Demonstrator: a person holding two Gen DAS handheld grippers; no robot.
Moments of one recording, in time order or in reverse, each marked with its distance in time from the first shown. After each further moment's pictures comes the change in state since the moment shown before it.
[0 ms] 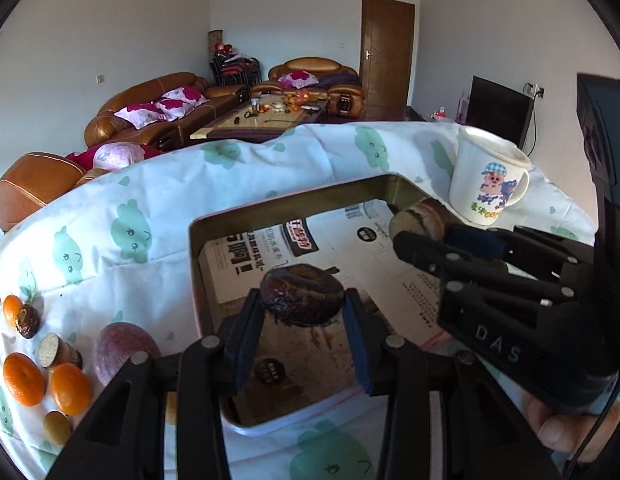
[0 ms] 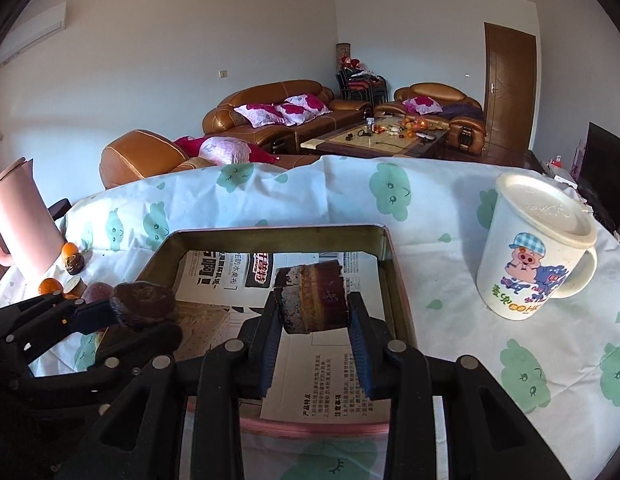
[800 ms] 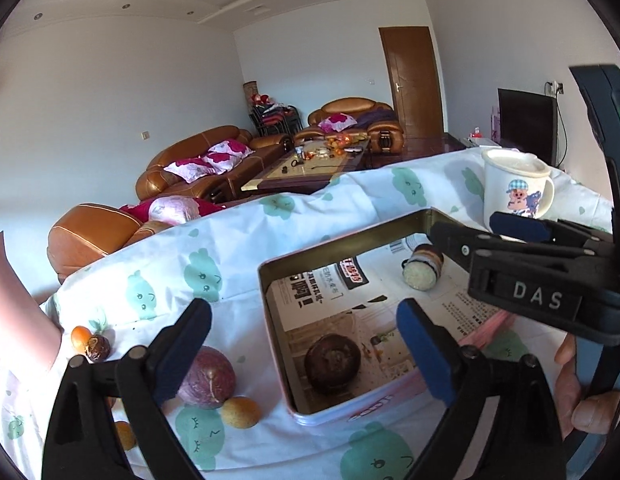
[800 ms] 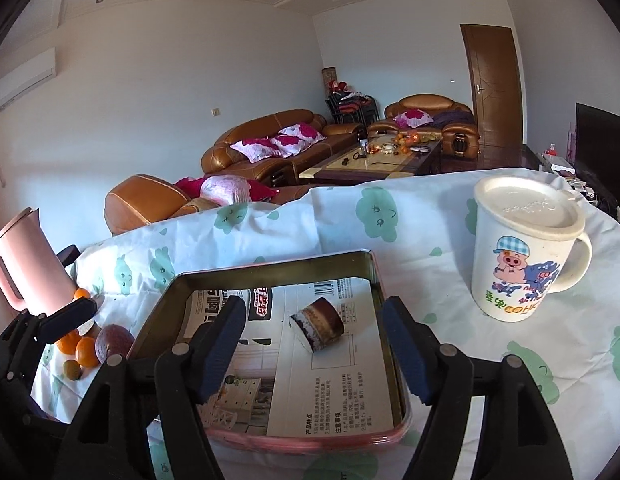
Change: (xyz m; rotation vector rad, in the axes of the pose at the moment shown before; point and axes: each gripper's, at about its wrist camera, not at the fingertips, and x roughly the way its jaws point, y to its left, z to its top) left arm -0.045 0.004 -0.008 0.068 -0.196 0.217; right arm -0.019 -0.017 0.001 0.126 -0.152 0.022
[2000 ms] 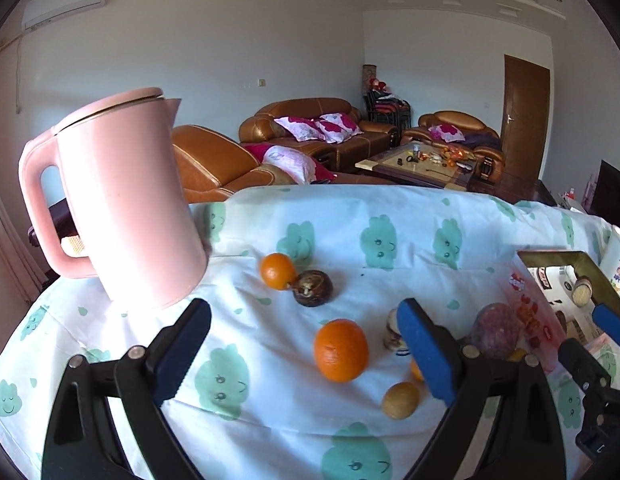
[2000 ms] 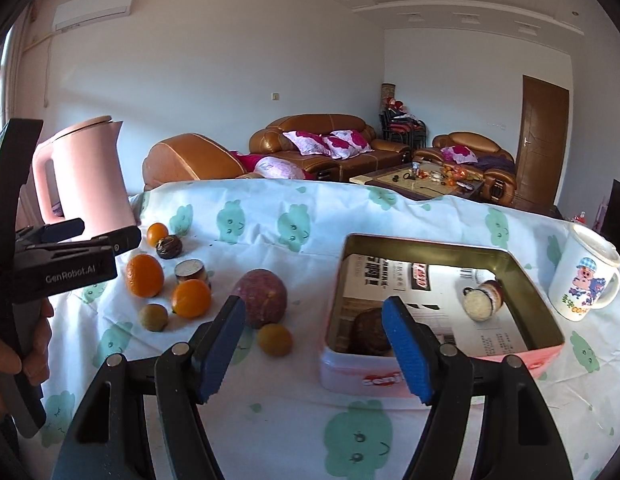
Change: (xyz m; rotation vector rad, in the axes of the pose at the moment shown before) left arm -0.035 0.222 -0.062 -0.350 0.081 0.259; right arm -0.025 0.175 -0.054 -0.293 -0.009 0.078
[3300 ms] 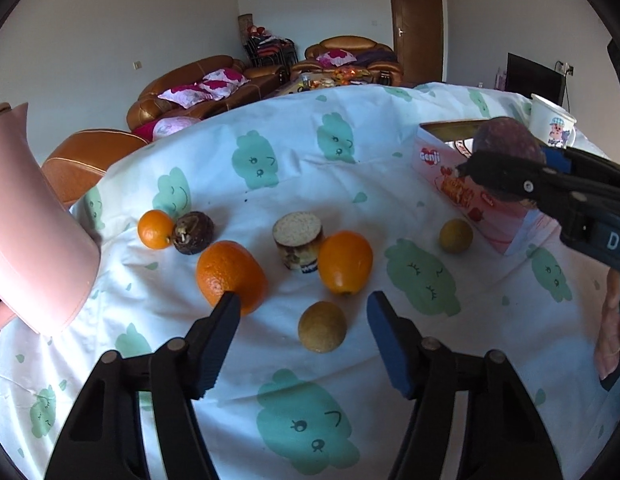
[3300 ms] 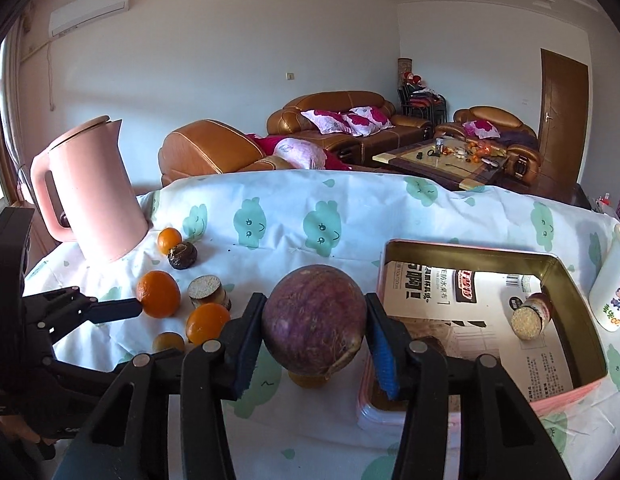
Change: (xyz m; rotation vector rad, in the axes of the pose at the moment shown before) left arm 0.022 -0.057 -0.037 0.371 0.195 -0.287; right arm 0.031 -0.005 0.021 0.058 0.083 0.078
